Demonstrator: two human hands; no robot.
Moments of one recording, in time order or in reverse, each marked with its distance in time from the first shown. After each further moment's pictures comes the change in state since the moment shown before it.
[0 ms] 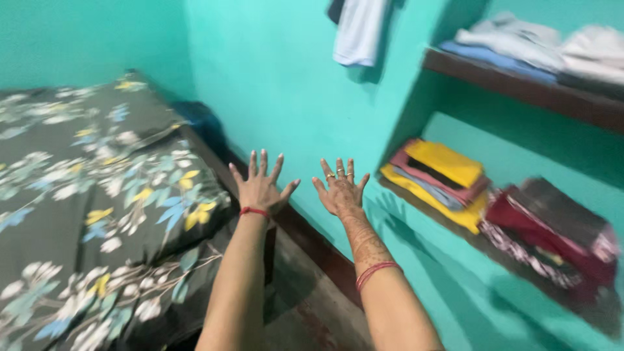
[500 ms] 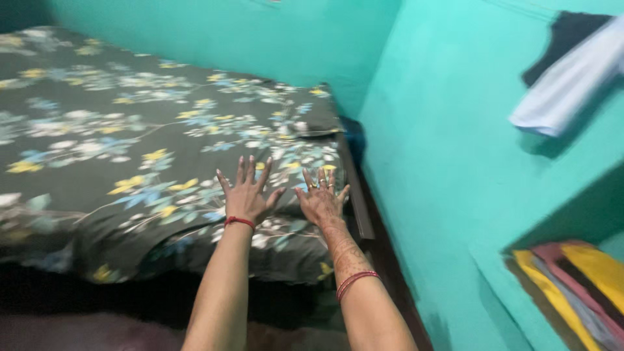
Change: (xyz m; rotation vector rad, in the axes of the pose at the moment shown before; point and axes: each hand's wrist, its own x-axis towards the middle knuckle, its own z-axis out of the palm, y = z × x) left_hand -0.189 -0.198 -0.070 0.315 0.260 -0.552; right_hand -0.066 -0.256 0.040 0.190 -0.079 -0.688
